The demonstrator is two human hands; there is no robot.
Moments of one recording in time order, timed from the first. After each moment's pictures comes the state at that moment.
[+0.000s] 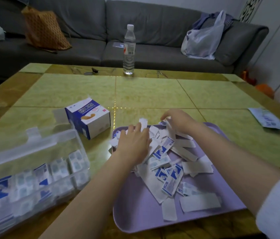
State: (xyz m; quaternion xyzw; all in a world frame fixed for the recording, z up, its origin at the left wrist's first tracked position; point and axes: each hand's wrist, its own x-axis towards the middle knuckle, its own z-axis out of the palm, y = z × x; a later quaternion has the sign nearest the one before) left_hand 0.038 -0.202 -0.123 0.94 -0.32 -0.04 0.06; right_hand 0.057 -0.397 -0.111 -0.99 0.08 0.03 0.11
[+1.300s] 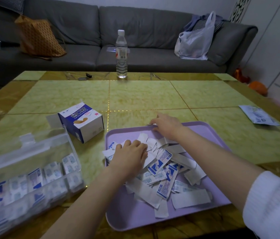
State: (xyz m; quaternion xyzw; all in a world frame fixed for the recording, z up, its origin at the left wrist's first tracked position) left_hand 0.013 -0.197 -0.137 0.93 -0.36 -0.06 0.09; right_hand 0.048 -0.381 -0.114 -1.00 0.03 0.05 -0.02
